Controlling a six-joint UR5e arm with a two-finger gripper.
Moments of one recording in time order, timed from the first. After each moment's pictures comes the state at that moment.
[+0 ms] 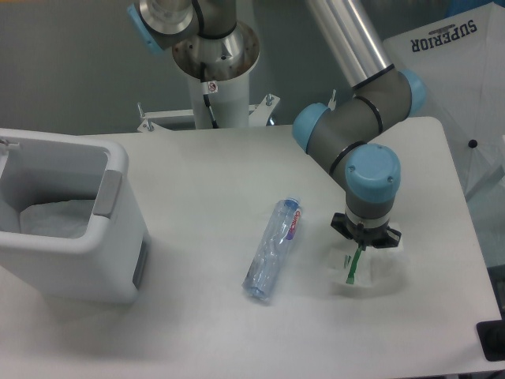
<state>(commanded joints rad) 2.62 -2.11 -1.50 -0.97 1.62 1.04</state>
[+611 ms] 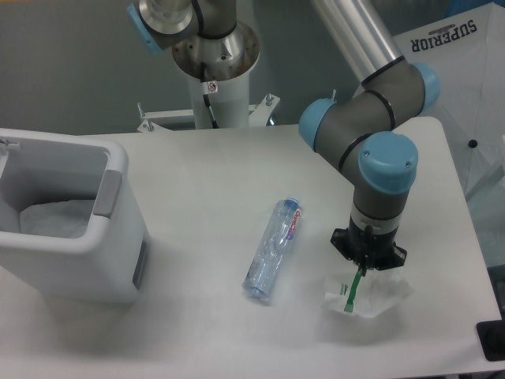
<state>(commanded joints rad) 2.60 -2.07 -1.41 -0.97 1.34 1.00</state>
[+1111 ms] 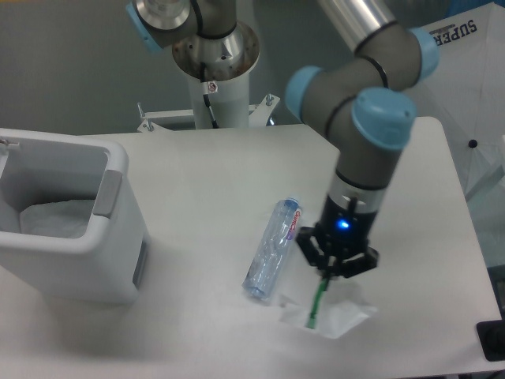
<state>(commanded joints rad) 2.50 -1.93 -1.40 -0.98 1.05 0.75</state>
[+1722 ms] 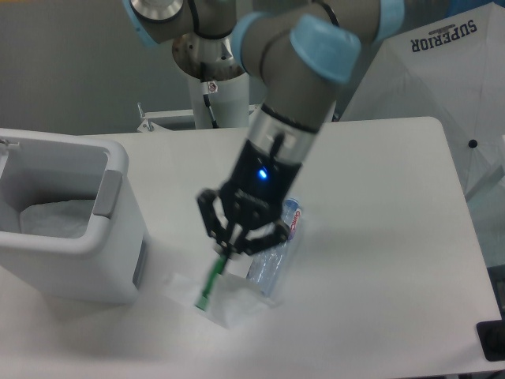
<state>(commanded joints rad) 2.41 -1.79 -1.42 -0.98 0.84 0.55</state>
